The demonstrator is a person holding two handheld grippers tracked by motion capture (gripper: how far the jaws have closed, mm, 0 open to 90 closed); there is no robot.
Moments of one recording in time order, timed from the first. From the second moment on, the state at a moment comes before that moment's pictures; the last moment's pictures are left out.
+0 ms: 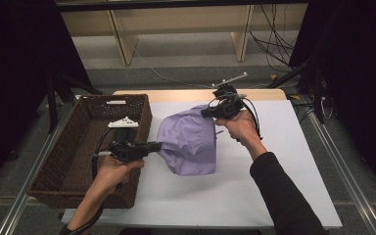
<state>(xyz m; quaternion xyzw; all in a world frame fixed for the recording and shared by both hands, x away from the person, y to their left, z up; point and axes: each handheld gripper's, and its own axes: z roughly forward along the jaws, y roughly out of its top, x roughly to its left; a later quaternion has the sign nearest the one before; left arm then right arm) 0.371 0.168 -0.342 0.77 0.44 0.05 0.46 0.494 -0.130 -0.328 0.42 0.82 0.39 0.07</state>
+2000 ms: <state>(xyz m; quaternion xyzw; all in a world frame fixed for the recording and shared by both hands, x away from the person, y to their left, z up) 0.372 0.278 -0.306 0.72 0.47 0.07 0.50 0.517 -0.017 -0.269 0.38 0.83 0.40 0.08</state>
